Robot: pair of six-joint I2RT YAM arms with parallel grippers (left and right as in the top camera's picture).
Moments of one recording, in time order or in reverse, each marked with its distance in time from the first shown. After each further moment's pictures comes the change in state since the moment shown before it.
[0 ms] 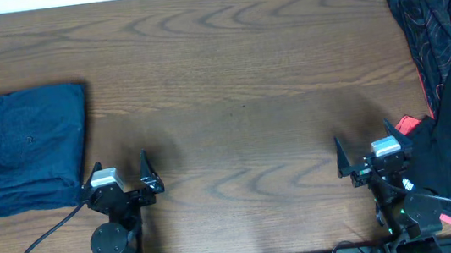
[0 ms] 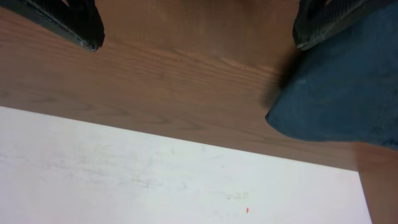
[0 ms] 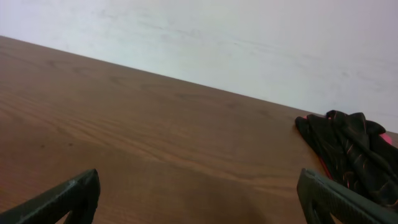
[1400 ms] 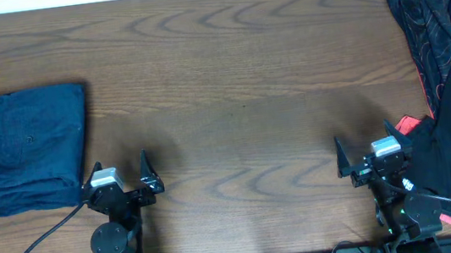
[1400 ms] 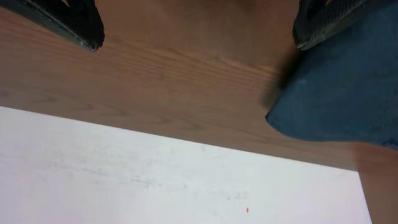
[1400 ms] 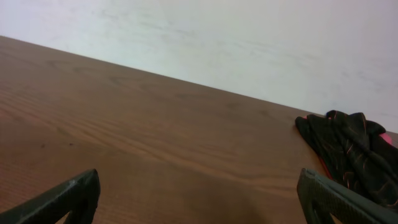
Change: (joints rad) left arm 0.000 0.000 0.000 0.000 0.000 0.000; right arm 0.000 0.000 0.000 0.000 0.000 0.000
